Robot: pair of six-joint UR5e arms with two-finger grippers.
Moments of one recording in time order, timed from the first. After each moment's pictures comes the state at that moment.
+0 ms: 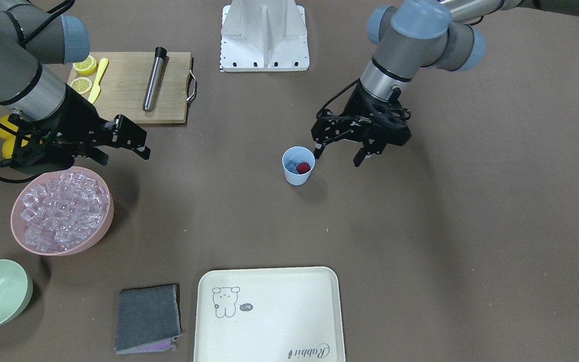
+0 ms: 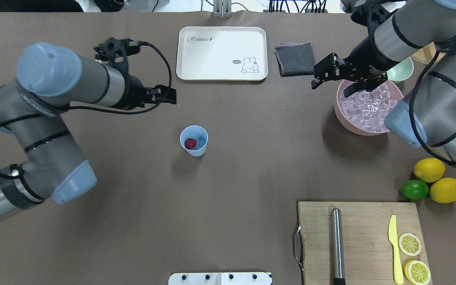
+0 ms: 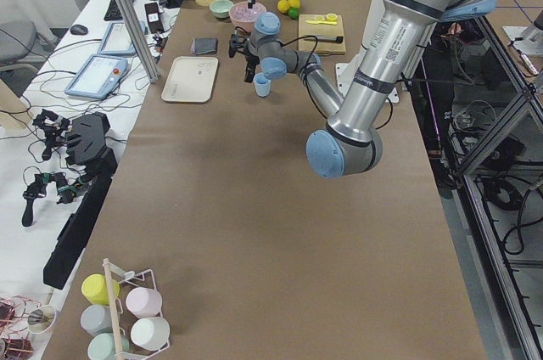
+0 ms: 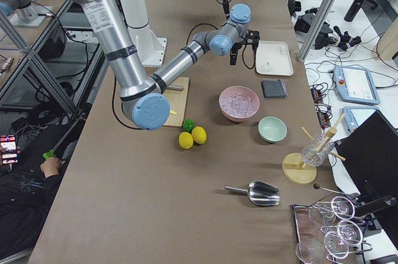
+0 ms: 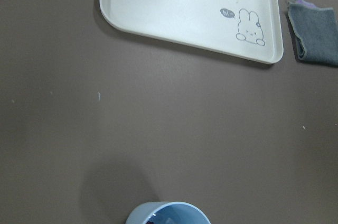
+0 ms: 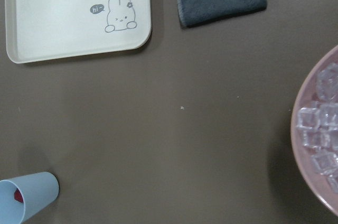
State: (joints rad) left arm -0.75 -2.04 -1.81 -2.00 -1.91 -1.15; right arm 1.00 -1.16 1.82 -1.39 2.38 1.02
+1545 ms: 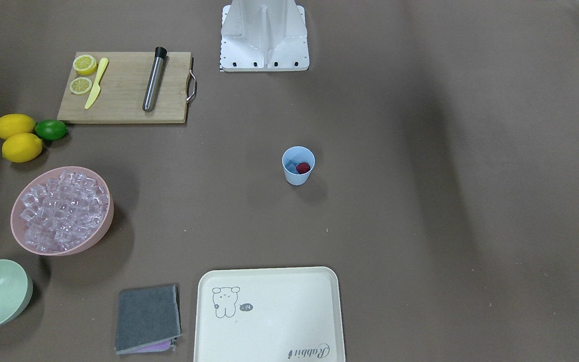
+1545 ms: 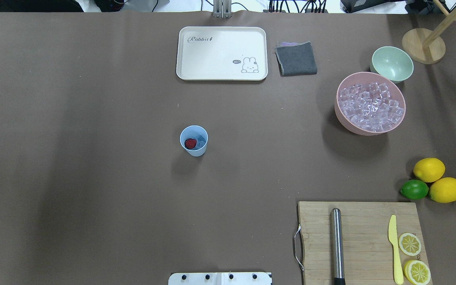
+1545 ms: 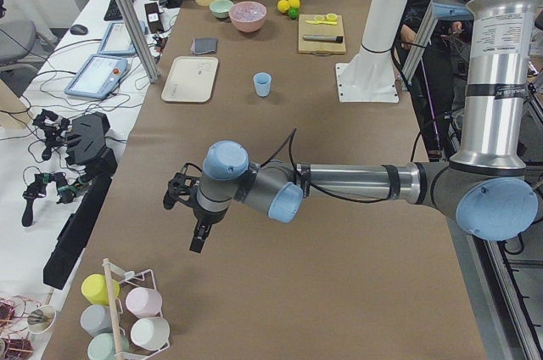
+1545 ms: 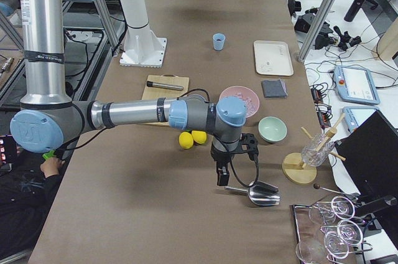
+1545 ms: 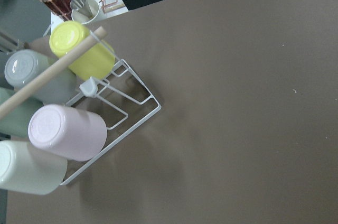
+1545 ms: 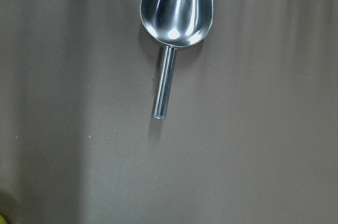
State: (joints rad) left arm -1.60 -1.55 -1.56 -2.00 -2.28 -0.12; right arm 1.60 -1.61 1.72 -1.74 2.19 -0.17
